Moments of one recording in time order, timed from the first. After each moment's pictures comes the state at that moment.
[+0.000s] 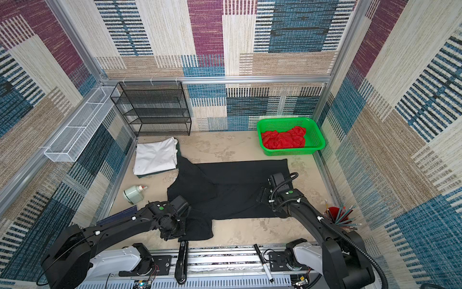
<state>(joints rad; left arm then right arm) -0.71 1.22 0.54 -0.84 0.10 -0.86 0.30 1.15 0.62 -0.56 -0.09 0.69</state>
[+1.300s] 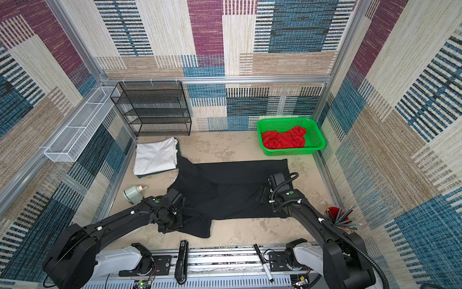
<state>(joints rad) -0.57 1.25 0.57 -0.80 0.11 -0.74 0.30 1.12 0.60 -0.55 -0.09 0.71</state>
